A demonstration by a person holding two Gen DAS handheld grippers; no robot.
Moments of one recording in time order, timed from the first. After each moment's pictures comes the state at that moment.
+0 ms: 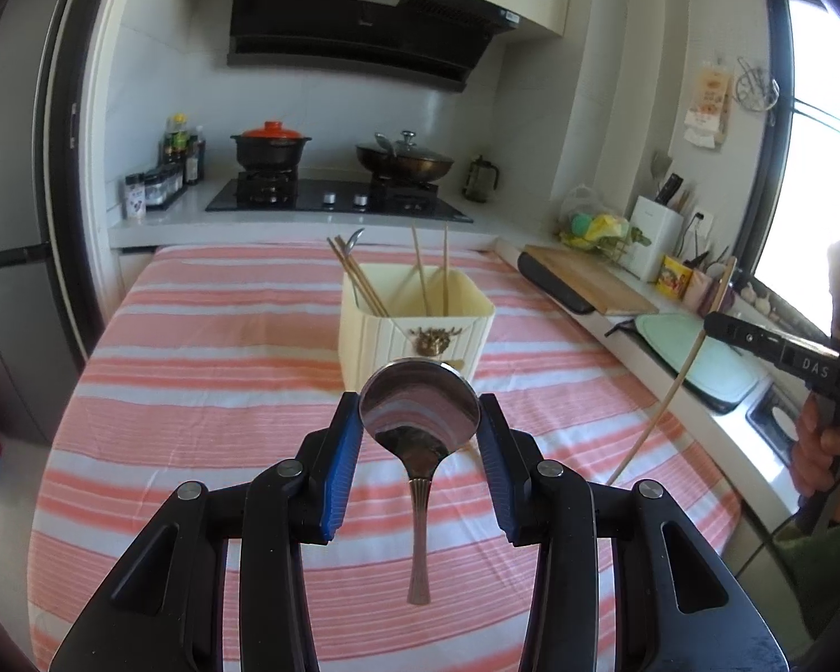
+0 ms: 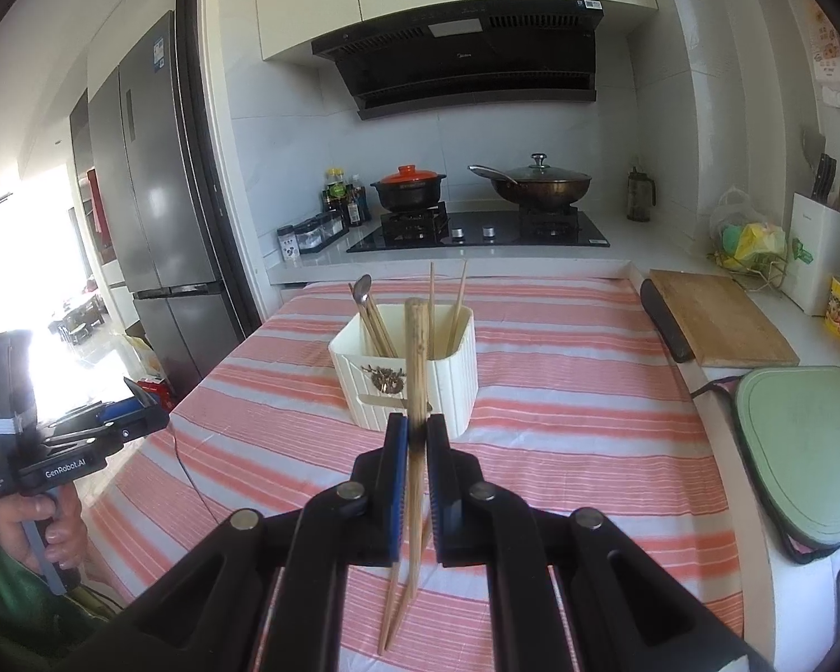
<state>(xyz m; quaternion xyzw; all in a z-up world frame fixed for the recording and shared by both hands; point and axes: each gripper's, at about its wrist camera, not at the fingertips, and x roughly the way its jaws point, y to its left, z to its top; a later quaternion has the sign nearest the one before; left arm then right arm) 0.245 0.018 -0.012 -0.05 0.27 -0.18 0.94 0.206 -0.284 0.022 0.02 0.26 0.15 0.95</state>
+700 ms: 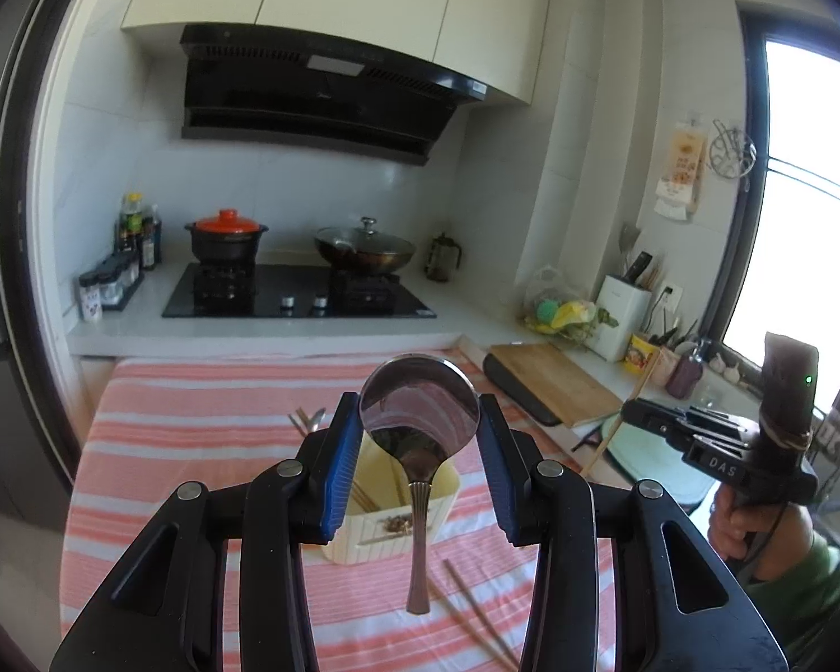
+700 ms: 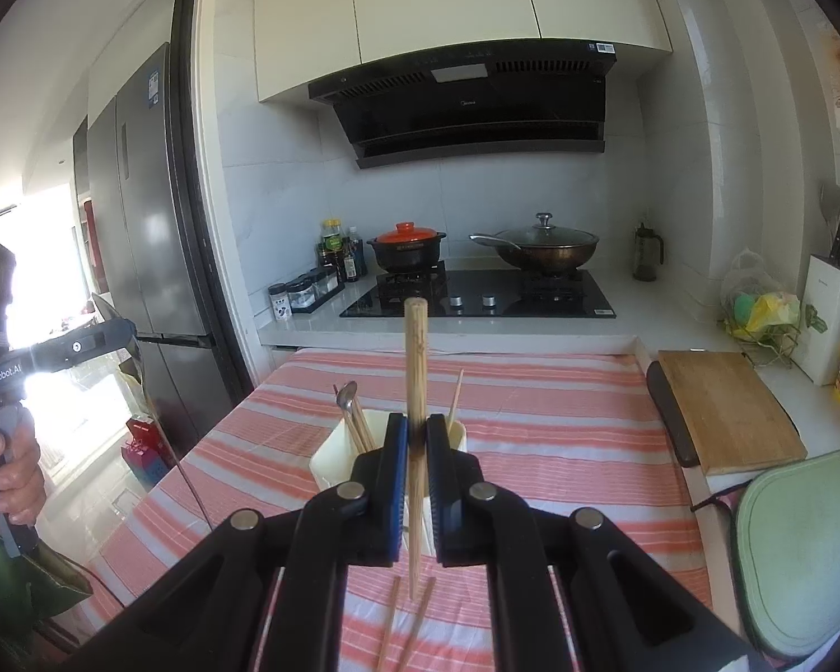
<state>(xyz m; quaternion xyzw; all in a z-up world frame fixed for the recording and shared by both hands) 0.329 0.009 0.107 -0.06 0.20 -0.23 0.95 0.295 -0.280 0.082 0.02 0.21 0.16 0.97</state>
